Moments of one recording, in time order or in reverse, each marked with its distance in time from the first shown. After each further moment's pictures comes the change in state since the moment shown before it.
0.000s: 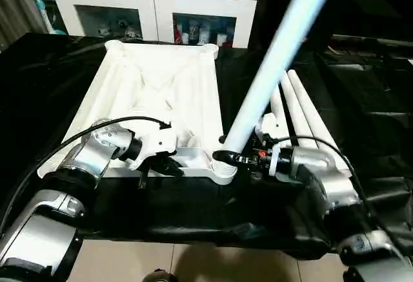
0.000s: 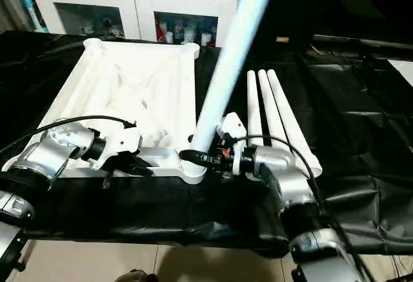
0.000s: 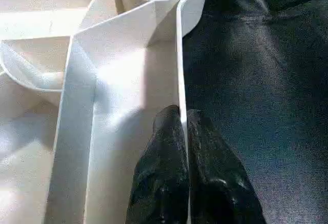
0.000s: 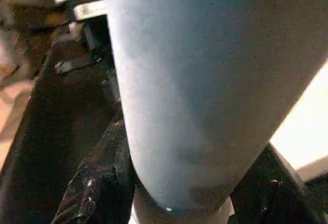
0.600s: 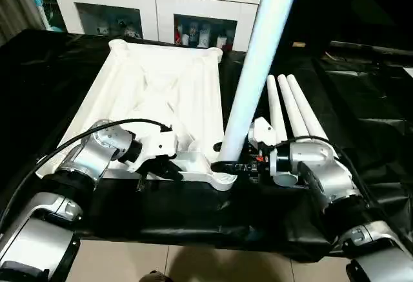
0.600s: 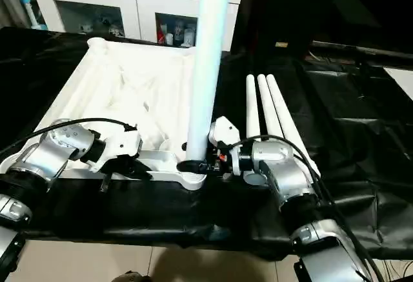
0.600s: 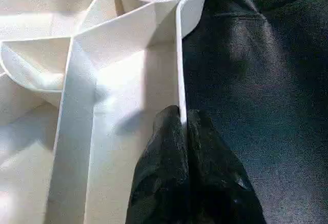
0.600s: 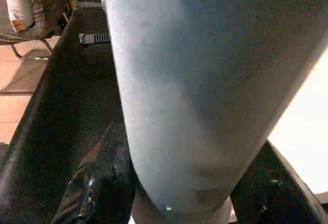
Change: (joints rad) left arm 0.012 0.012 -0.012 -0.046 0.000 0.017 -0.011; right arm 0.002 -0.004 0.030 0.033 -0.050 -0.147 0.058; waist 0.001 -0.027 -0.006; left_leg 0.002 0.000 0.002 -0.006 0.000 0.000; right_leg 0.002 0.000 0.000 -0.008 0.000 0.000
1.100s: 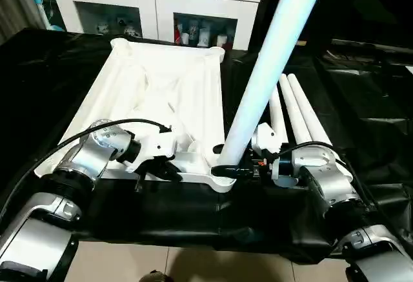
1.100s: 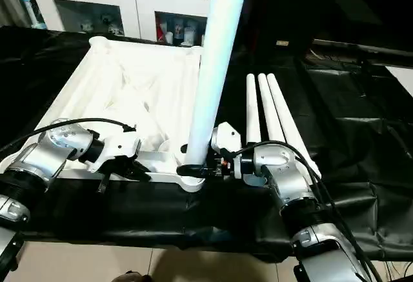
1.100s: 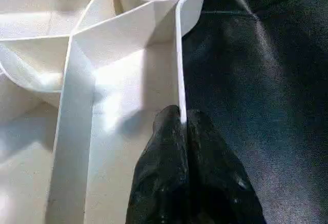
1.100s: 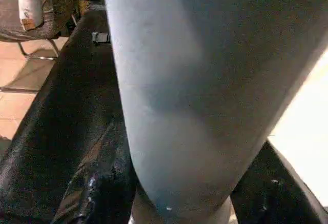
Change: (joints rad) left arm 0.000 0.009 -0.003 0.004 0.001 -0.008 -0.018; right arm 0.002 0.020 -0.006 0.061 0.001 -0.106 0.021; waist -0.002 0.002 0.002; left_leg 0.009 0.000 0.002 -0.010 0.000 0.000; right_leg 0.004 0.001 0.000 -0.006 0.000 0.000
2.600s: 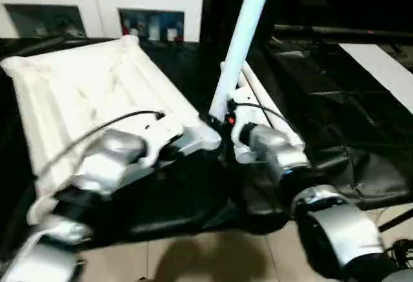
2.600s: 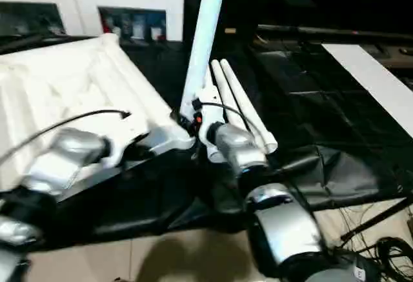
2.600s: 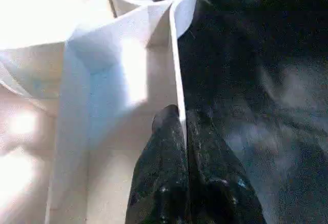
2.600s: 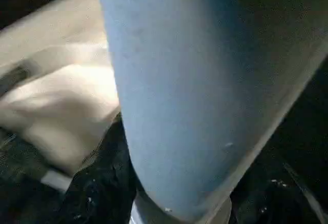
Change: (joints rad) left arm 0.160 0.037 0.068 -0.427 -0.025 0.551 0.289; right arm -0.288 0.185 -0.160 0.382 -0.023 0.188 -0.342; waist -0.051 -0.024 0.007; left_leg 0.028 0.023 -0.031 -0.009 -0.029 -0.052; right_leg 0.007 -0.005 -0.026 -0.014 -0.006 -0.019
